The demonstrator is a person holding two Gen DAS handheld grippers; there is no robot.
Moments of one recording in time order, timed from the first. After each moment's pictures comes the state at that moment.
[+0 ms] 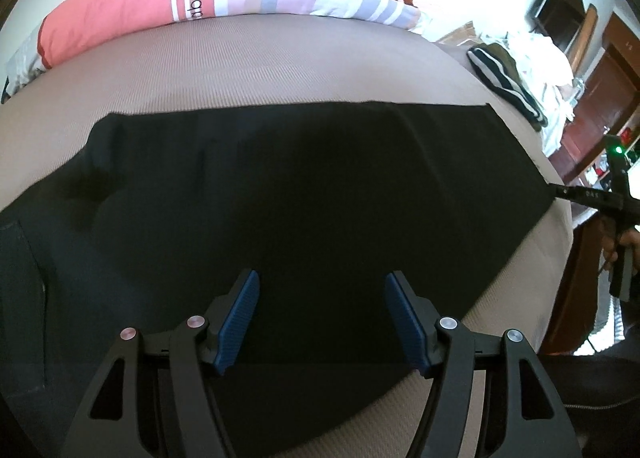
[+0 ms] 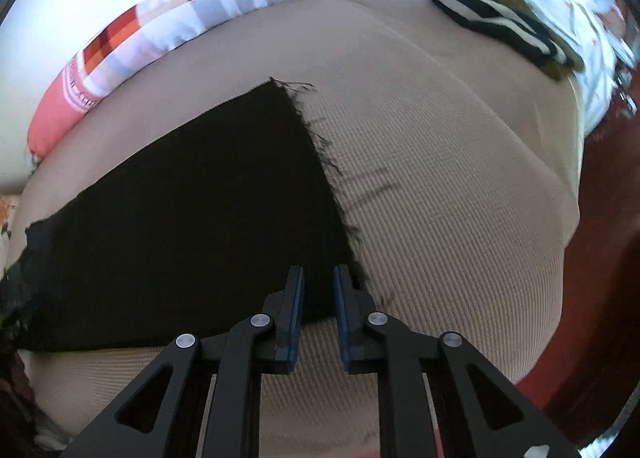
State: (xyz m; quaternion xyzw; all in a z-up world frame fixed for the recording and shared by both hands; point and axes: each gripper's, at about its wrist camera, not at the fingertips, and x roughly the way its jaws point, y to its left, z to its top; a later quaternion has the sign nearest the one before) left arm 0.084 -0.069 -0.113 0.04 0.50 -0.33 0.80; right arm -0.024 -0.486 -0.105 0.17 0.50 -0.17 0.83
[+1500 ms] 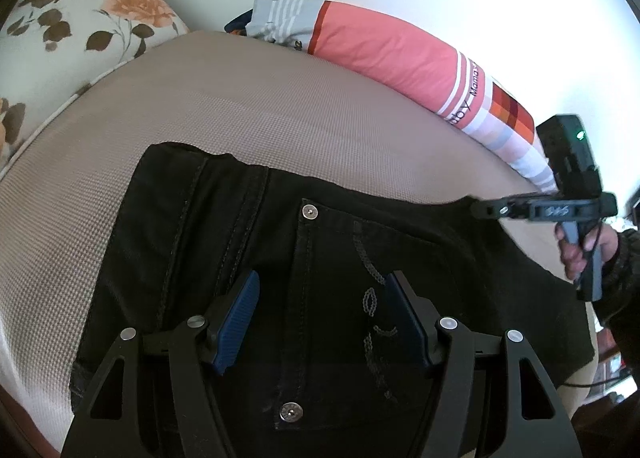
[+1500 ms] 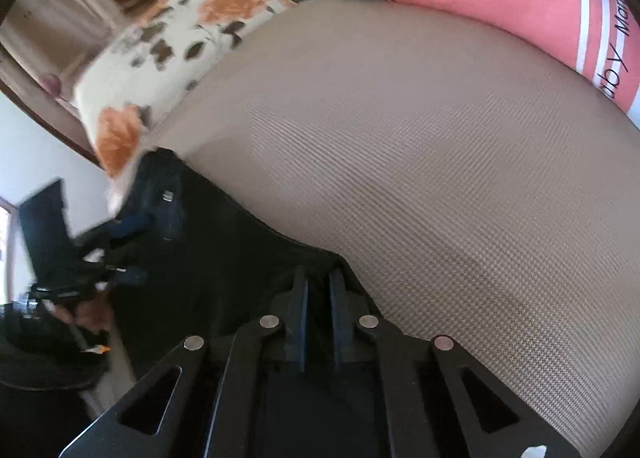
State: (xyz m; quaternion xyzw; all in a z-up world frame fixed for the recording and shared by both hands) left arm 0.128 0.197 -0.124 -0.16 0.43 -0.09 0.88; right arm 0.286 -0.042 -0.130 -0.07 0.56 0.37 0.73
